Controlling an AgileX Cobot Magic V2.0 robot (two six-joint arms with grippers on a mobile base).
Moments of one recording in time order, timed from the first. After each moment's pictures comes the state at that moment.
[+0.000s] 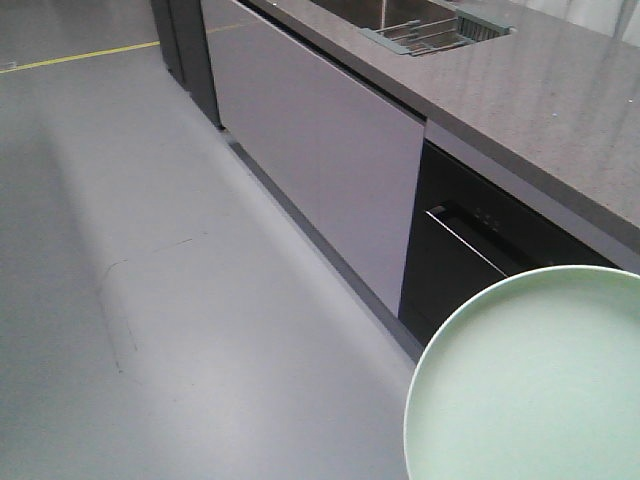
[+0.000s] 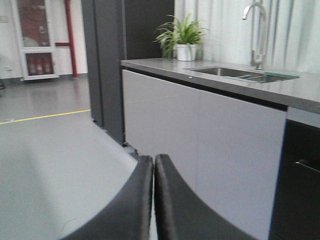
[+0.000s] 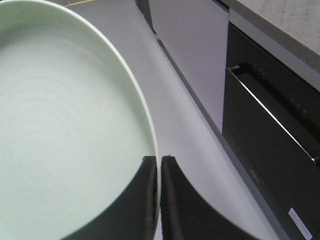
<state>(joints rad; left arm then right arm) -0.01 -0.01 0.03 -0.16 0.04 0.07 0.00 0.25 -0.71 0.31 1.01 -0.12</state>
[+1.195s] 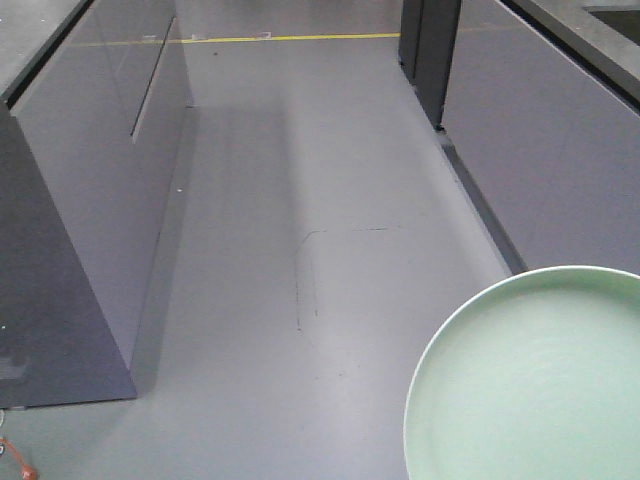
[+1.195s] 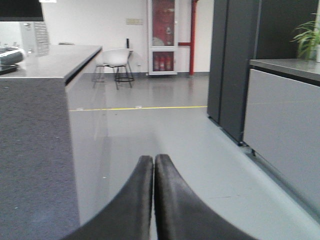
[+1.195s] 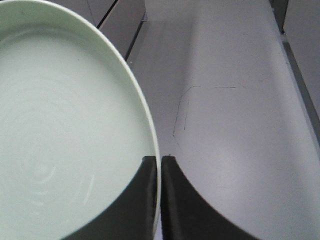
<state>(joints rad) -0.01 -0.01 0.03 -0.16 0.04 0.07 0.00 0.25 -0.71 0.31 1.01 -0.12</state>
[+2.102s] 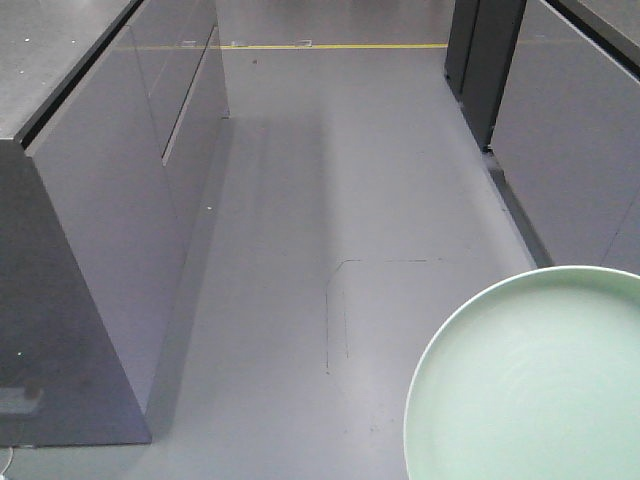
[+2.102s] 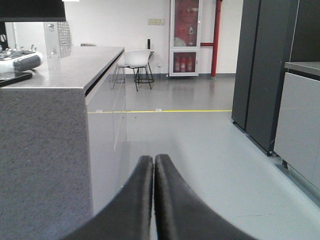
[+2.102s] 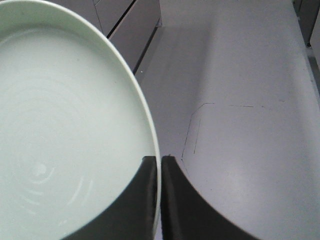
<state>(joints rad) -0.01 -0.01 0.03 -0.16 0.04 0.07 0.00 0.25 -0.71 0.31 1.01 -0.12</state>
